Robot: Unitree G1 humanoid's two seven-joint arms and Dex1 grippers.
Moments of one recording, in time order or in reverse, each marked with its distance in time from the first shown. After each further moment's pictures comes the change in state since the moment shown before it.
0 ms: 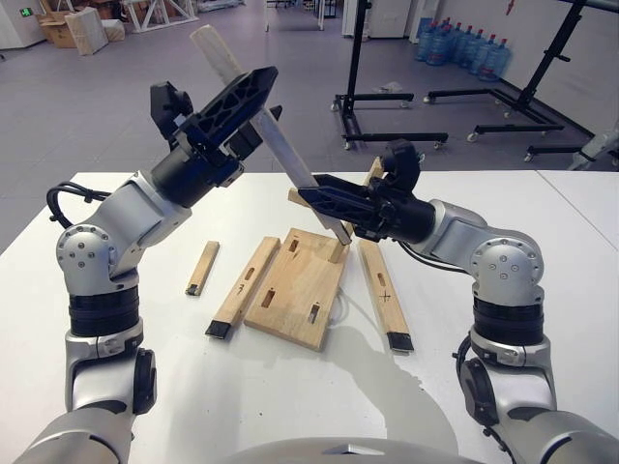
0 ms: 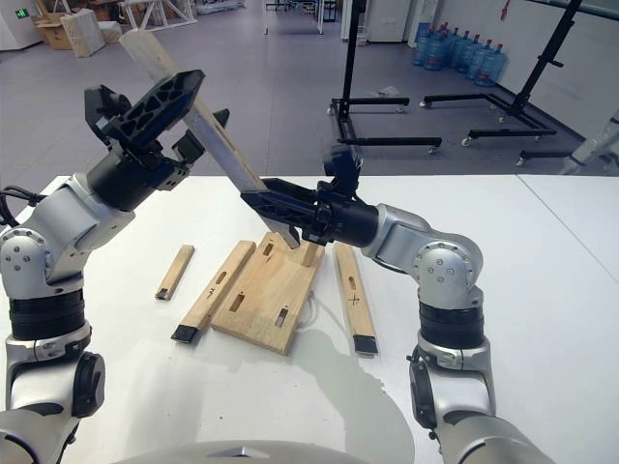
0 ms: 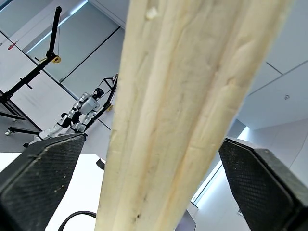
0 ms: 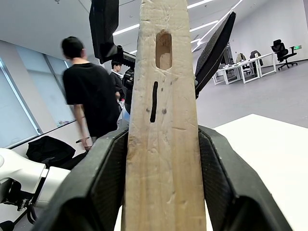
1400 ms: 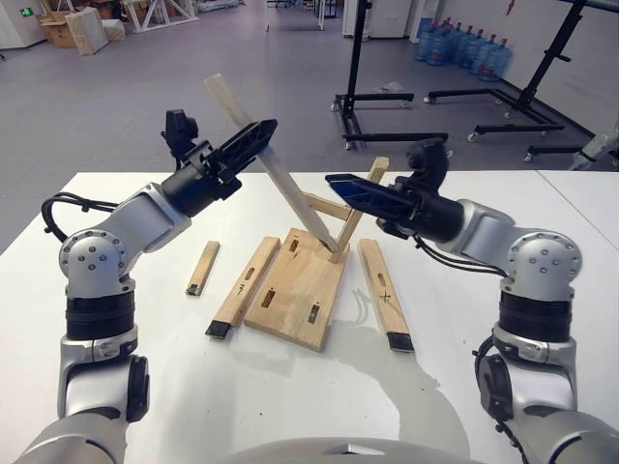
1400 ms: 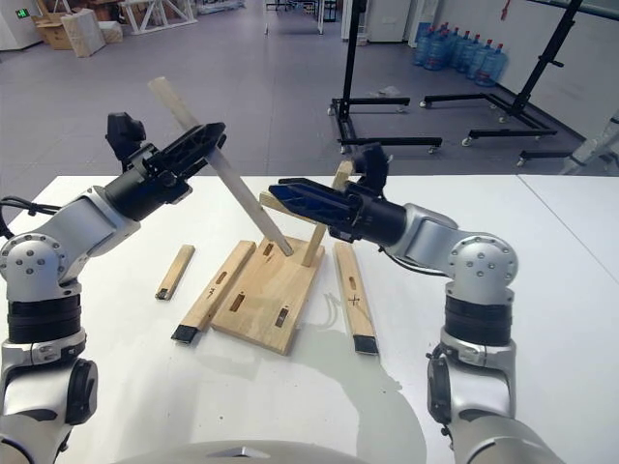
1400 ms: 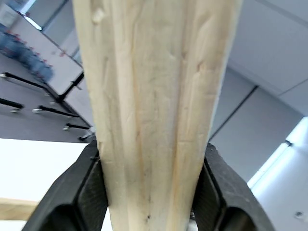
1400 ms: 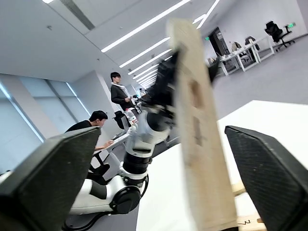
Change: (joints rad) left arm 0.067 0.050 -0.011 0.059 0.373 0.027 -0.147; right arm 0.012 -0.143 -0.168 0.052 0.299 0.153 -0.124
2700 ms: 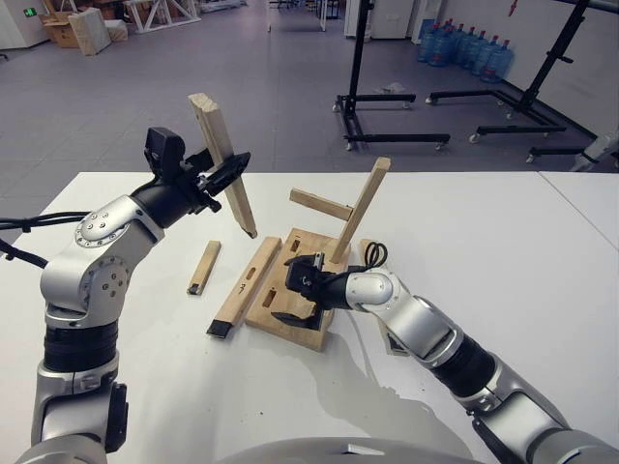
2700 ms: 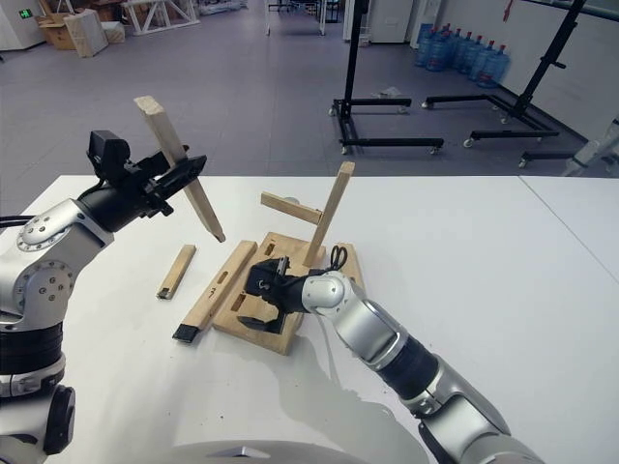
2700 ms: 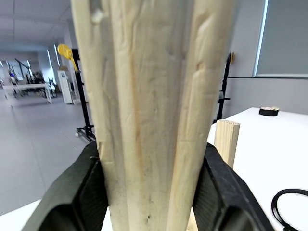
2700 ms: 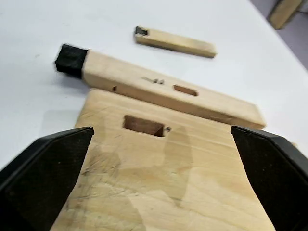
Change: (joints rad) left arm 0.107 0.047 -0.028 -0.184 0.831 -0.229 -0.318; right arm 0.128 0.066 0.938 -0.041 -1.419 -0.508 0.136
